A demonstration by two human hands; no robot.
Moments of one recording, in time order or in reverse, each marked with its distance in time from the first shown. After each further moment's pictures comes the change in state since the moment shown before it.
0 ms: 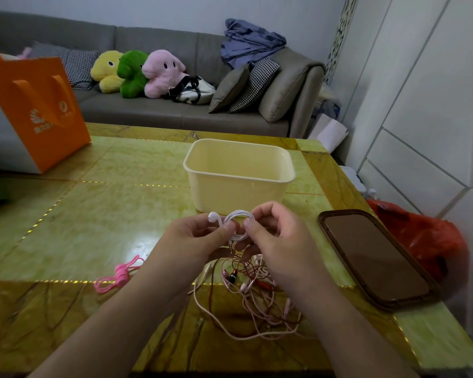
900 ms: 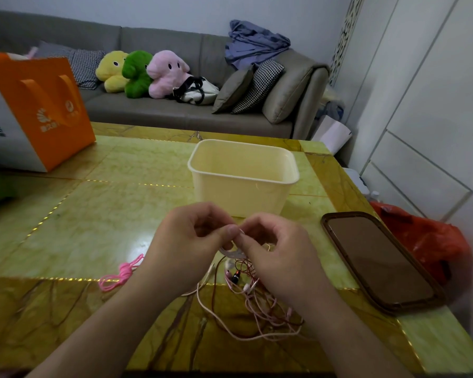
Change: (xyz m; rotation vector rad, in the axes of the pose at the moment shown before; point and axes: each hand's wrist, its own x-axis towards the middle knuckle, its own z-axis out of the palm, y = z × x) left_hand 0.003 0.008 -0.011 0.454 0.060 0.325; right_hand -0.007 0.002 0.001 -0.312 -0.058 -0.226
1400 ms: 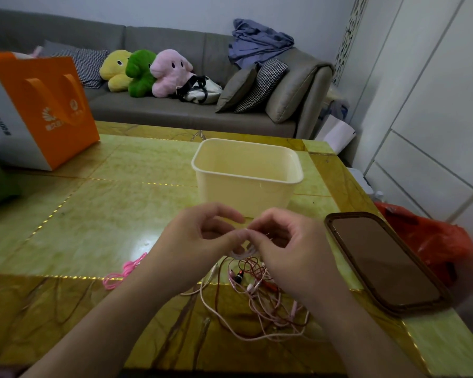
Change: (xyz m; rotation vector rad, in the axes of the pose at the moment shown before) left_hand -0.001 0.005 -0.005 -0.086 -0.136 -0.122; right_hand 0.000 -0.001 -0.009 0.057 0.026 -0.025
